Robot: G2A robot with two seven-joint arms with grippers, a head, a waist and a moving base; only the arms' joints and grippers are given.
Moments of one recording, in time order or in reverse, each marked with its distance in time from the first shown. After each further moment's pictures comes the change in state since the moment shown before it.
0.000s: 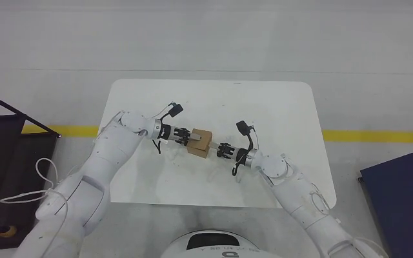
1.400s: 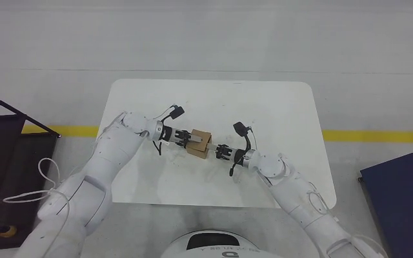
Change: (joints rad) left arm 0.000 -0.014 0.006 0.012 0.045 0.022 0.000; right arm 0.011 -0.003 -0.026 0.009 -0.024 0.036 -0.012
